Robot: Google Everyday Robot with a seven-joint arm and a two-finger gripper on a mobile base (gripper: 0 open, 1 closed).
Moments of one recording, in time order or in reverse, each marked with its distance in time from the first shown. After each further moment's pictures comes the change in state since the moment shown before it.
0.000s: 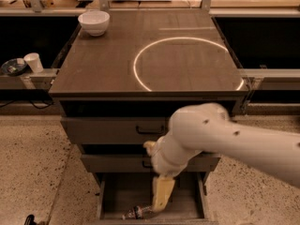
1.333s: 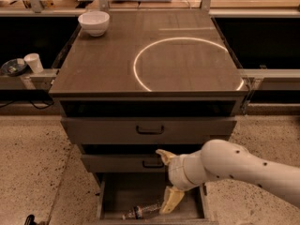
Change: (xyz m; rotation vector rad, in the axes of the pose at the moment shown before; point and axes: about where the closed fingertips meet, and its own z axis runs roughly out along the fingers) arm 0.047 -0.001 0.058 0.160 -0.225 0.037
